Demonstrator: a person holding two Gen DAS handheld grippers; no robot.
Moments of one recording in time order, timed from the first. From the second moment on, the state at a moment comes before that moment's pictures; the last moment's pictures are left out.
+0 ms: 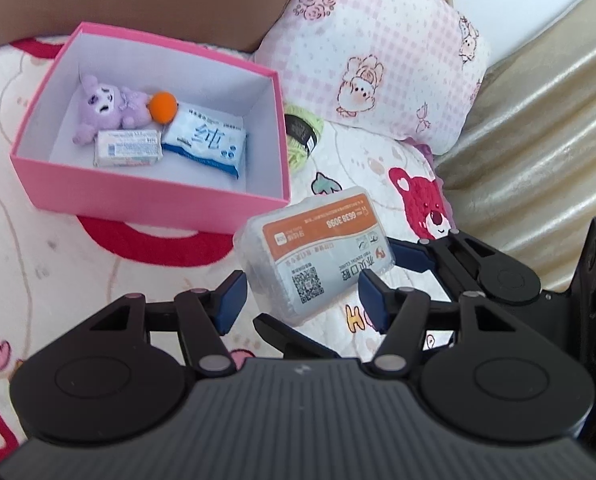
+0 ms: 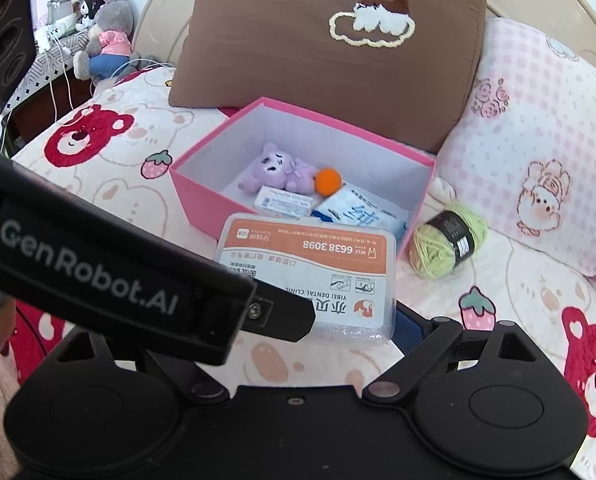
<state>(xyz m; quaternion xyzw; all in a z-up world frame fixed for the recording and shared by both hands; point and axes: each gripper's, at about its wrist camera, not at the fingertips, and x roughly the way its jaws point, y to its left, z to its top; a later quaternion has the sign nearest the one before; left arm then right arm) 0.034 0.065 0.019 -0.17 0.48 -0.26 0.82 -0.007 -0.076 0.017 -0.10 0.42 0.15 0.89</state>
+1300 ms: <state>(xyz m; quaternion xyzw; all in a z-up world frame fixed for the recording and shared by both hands) 0.198 0.102 -0.057 -0.22 0.52 -0.21 0.80 0.162 -0.048 -0.034 -0.03 0.47 0.20 0.86</state>
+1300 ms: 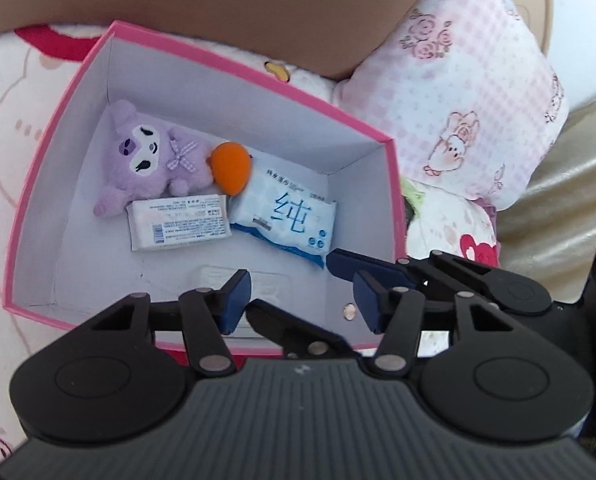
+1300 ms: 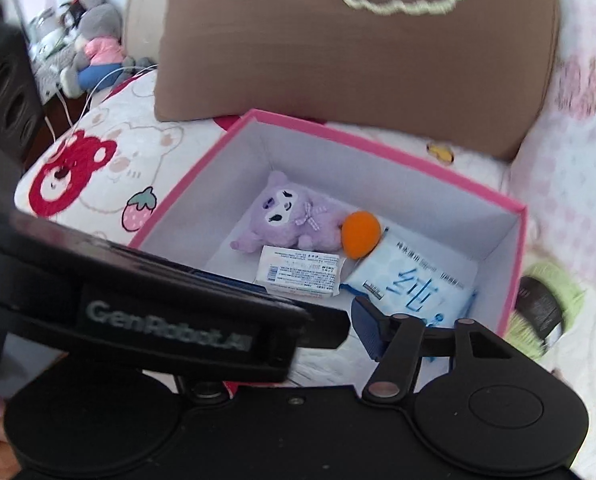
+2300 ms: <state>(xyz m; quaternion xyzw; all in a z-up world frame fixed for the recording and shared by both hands) 0.152 0.115 -0.011 -0.11 0.50 -0.15 0.85 0.112 -0.084 -0.003 -0.03 0.43 0.23 0.87</state>
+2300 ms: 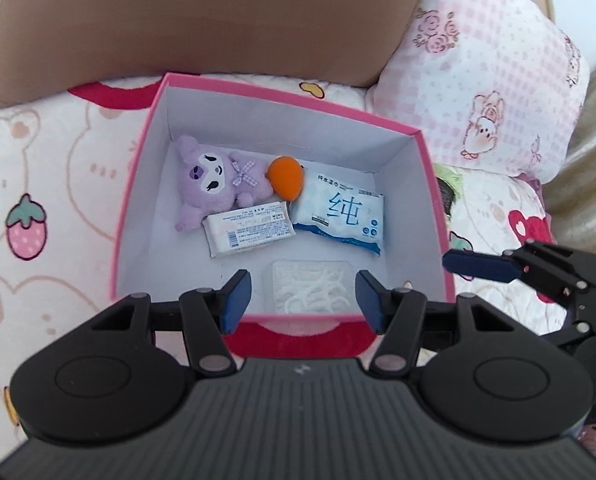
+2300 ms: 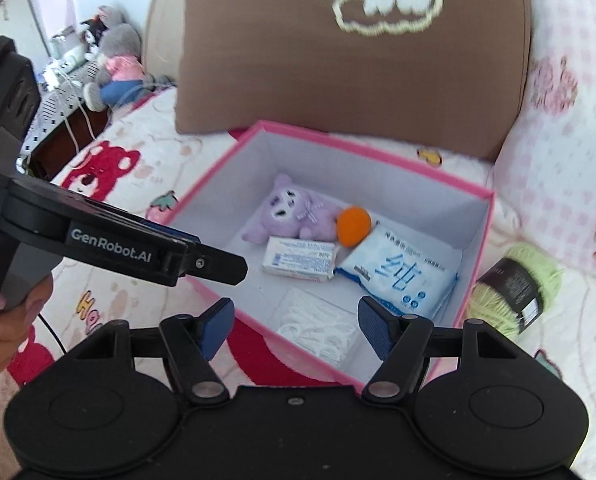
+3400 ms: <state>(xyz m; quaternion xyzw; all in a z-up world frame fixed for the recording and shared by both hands) 0.033 0.069 0.032 -0.07 0.50 -0.17 0.84 -0.009 -0.129 0.050 -0.14 0.39 0.29 0.86</state>
